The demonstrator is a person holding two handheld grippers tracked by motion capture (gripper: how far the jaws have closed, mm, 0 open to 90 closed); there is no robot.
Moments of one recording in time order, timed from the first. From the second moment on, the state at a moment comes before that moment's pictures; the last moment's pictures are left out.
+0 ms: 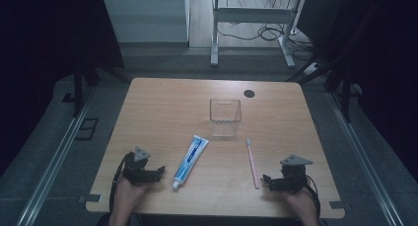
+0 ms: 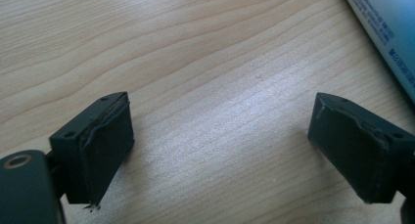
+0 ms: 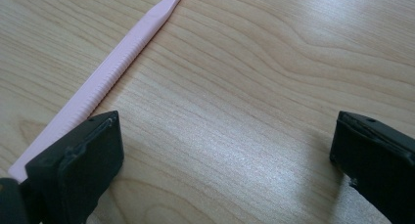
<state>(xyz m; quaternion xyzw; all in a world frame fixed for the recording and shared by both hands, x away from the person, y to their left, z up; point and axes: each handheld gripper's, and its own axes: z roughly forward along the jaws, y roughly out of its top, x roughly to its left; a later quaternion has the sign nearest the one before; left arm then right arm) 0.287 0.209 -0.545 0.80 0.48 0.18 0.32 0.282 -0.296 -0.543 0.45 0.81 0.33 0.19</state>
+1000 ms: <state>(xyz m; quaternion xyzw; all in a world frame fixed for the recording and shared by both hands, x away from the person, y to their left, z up) 0.287 0.209 -0.545 0.80 0.48 0.18 0.32 0.278 -0.307 -0.534 0.47 0.80 0.35 0.15</state>
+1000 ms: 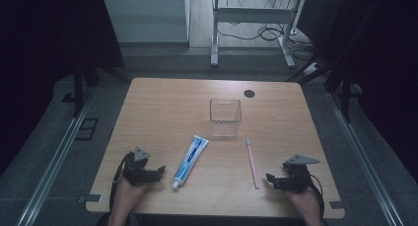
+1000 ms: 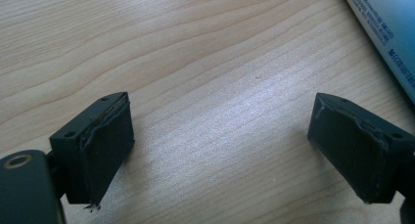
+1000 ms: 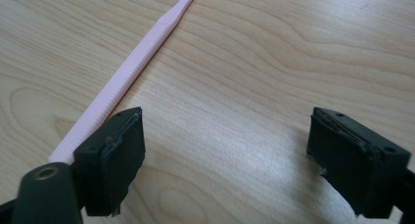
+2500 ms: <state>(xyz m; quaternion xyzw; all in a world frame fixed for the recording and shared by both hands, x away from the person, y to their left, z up) 0.287 0.209 -0.545 0.80 0.48 0.18 0.32 0.290 -0.250 -0.517 0.38 0.85 0.36 0.05</state>
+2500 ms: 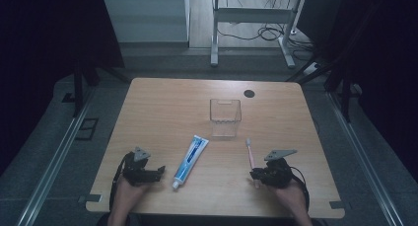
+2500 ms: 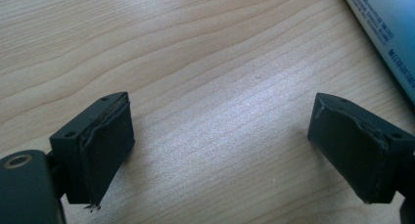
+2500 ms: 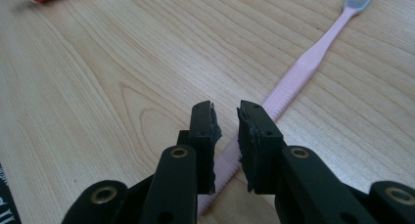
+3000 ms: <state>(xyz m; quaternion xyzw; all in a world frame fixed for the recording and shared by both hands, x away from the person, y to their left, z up) 0.287 0.209 -0.545 0.80 0.48 0.18 0.32 0.288 -0.243 -0.518 0.37 0.86 0.34 0.06</state>
